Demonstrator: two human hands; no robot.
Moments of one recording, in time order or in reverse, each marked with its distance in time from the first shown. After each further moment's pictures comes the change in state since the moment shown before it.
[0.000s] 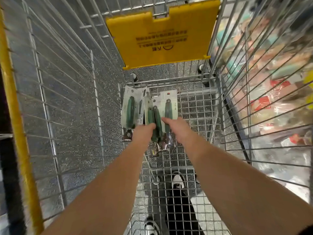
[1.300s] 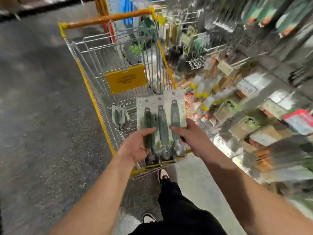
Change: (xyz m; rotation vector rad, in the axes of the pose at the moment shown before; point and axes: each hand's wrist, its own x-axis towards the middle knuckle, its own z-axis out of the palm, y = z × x) left_hand -0.453 -0.146 -0.134 -0.459 -0.773 0.279; right_hand -0.522 0.160 -0.073 0.201 0.220 -0.544
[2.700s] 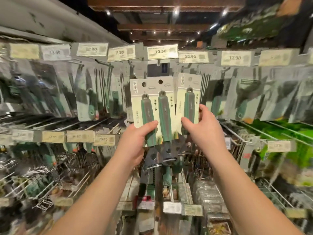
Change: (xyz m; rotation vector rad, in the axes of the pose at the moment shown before) left_hand -0.114 0.007 0.569 0.532 -0.988 0.465; right_hand -0.290 -0.165 -0.434 -0.429 1.581 -0.285
